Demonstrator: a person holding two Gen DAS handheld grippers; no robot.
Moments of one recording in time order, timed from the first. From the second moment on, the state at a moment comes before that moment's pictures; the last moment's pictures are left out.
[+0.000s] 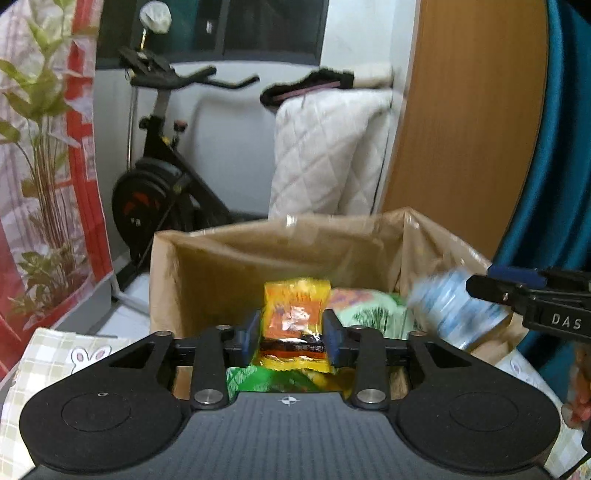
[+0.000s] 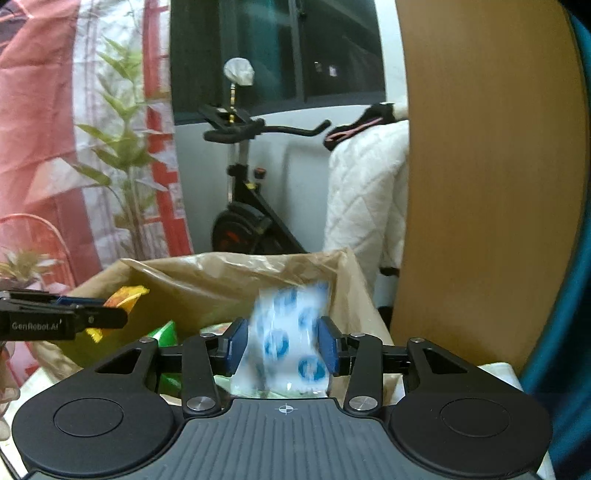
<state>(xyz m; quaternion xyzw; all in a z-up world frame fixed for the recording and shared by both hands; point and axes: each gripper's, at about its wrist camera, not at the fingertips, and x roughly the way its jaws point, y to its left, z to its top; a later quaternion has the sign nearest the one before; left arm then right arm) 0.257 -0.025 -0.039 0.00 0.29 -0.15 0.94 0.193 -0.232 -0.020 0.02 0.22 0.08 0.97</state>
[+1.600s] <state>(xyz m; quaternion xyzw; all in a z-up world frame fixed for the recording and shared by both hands) 0.087 0.076 -0.119 -0.05 0.32 -0.15 0.93 0.038 -0.159 -0.129 0.04 0.32 0.15 0.93</state>
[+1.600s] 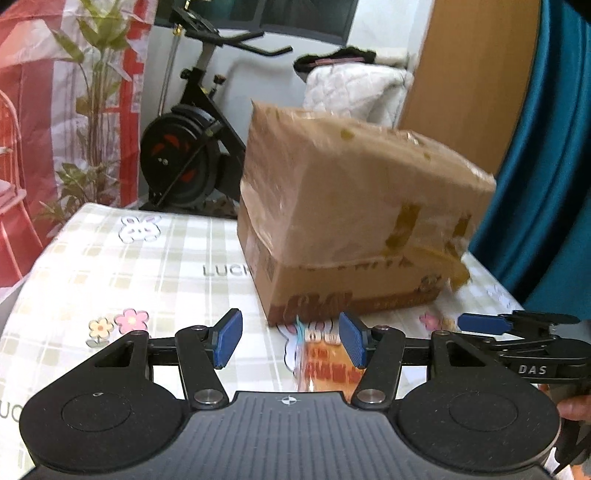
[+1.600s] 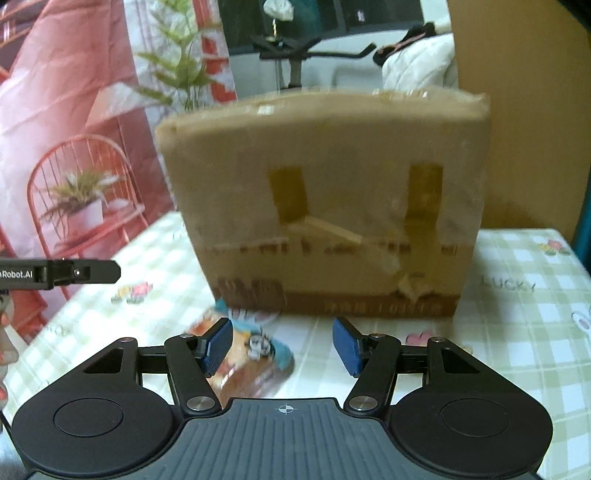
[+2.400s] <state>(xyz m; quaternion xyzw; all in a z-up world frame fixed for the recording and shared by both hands) 0.133 0.053 -0.192 -0.09 0.42 -0.19 0.88 0.060 -0.109 -0.186 -0.01 0.40 0.22 0.89</state>
